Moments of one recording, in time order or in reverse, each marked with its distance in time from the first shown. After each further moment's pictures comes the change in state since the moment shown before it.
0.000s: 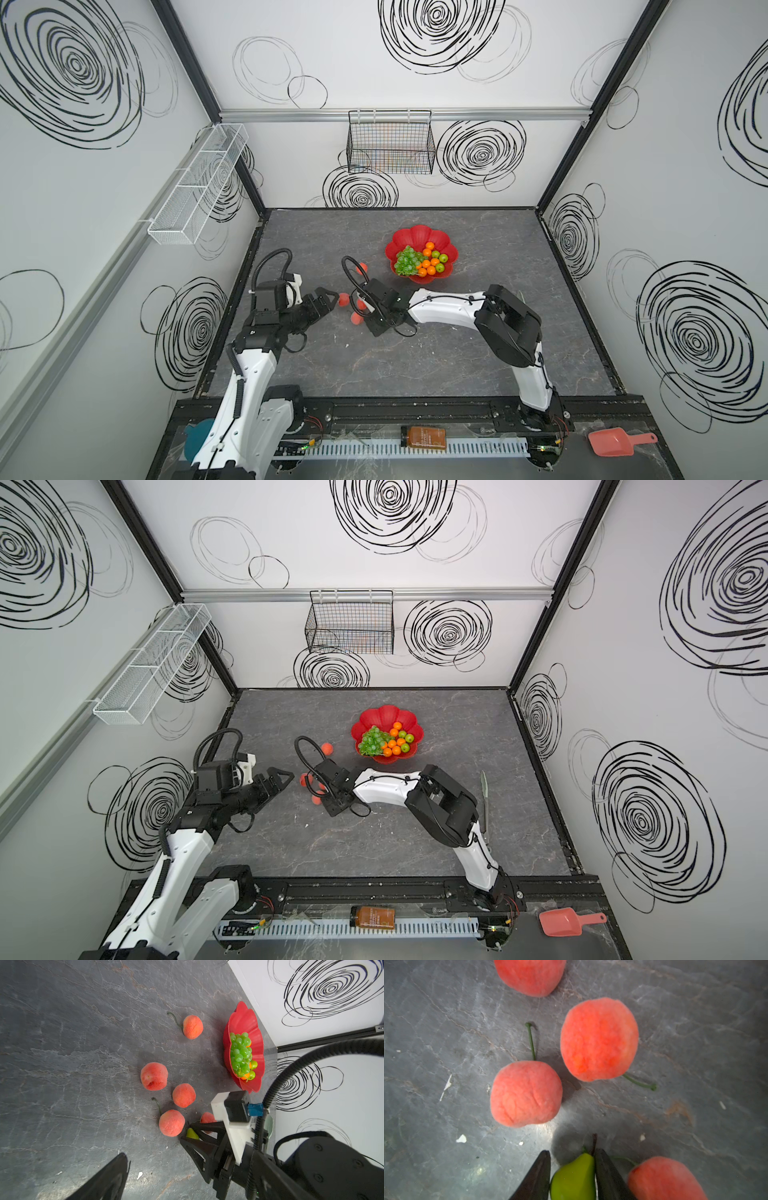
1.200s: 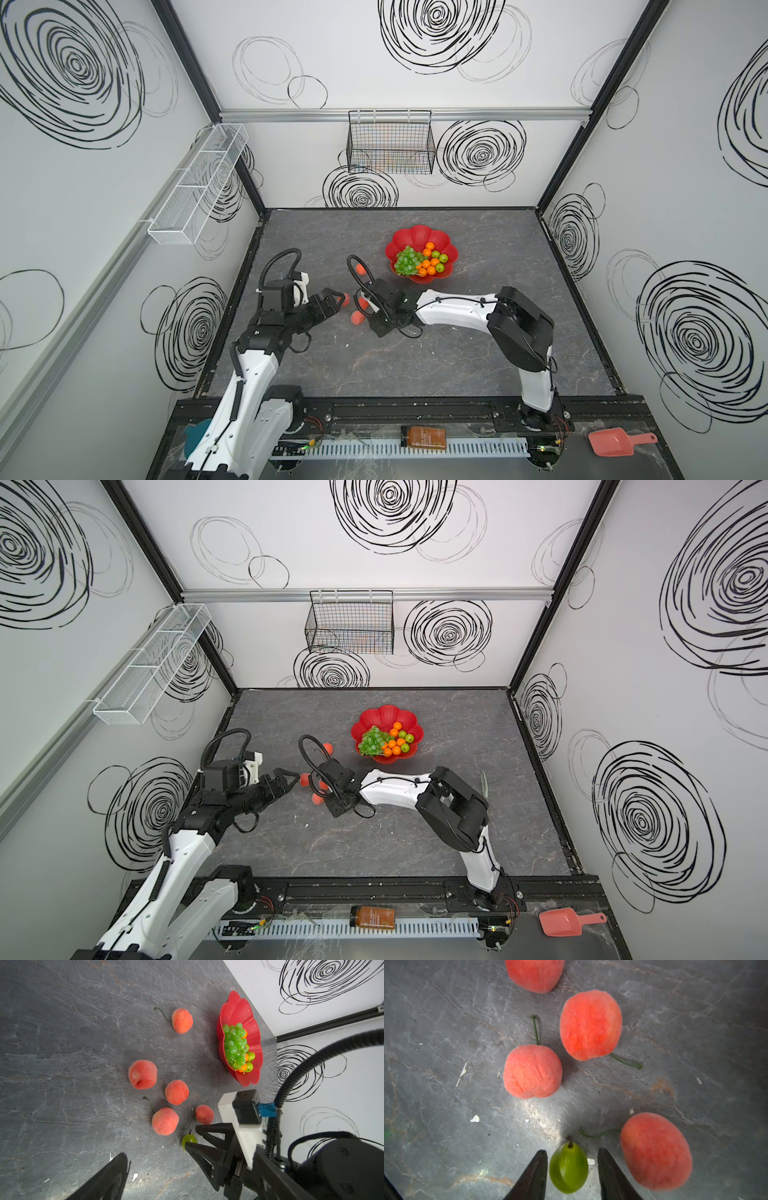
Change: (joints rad) left arm -0.080 -0.007 0.000 0.024 -0.043 0.000; right arm 0.001 -0.069 -0.057 0.000 -0.005 0.013
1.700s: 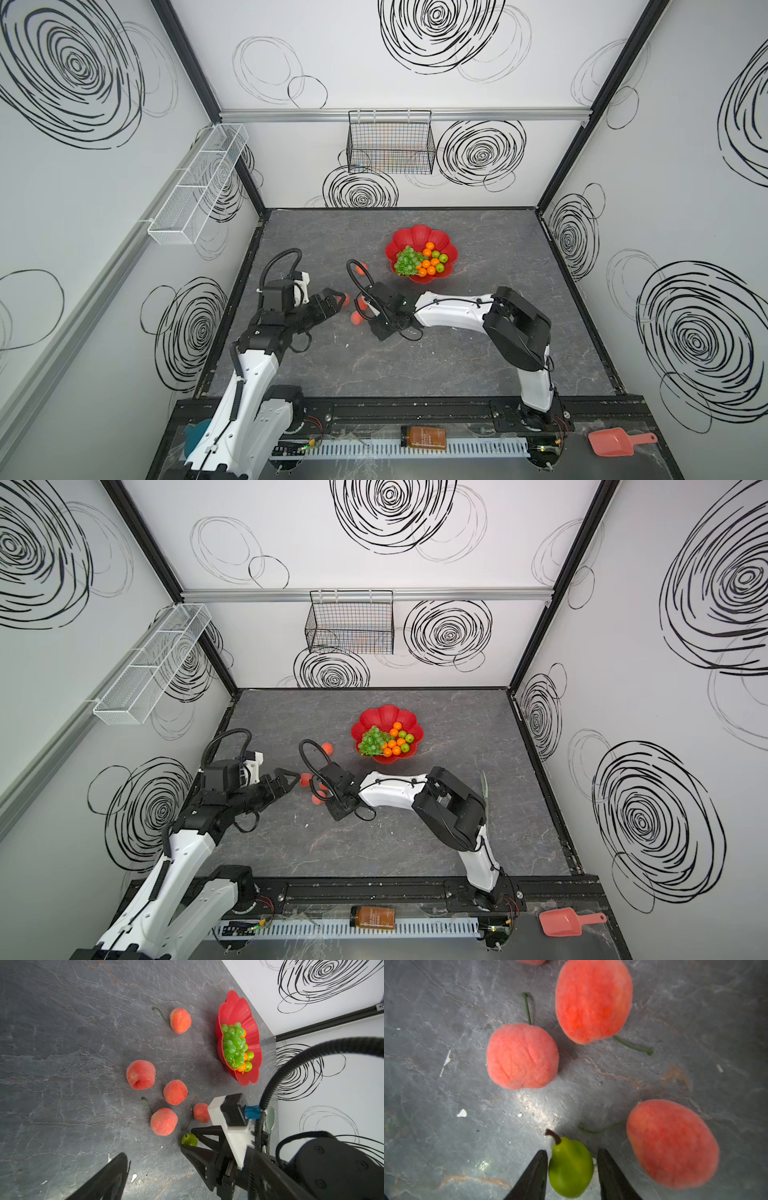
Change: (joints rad) left arm -0.006 0.002 0.000 0.006 0.000 0.000; right arm 0.006 0.020 -0.015 0.001 -0.007 0.003
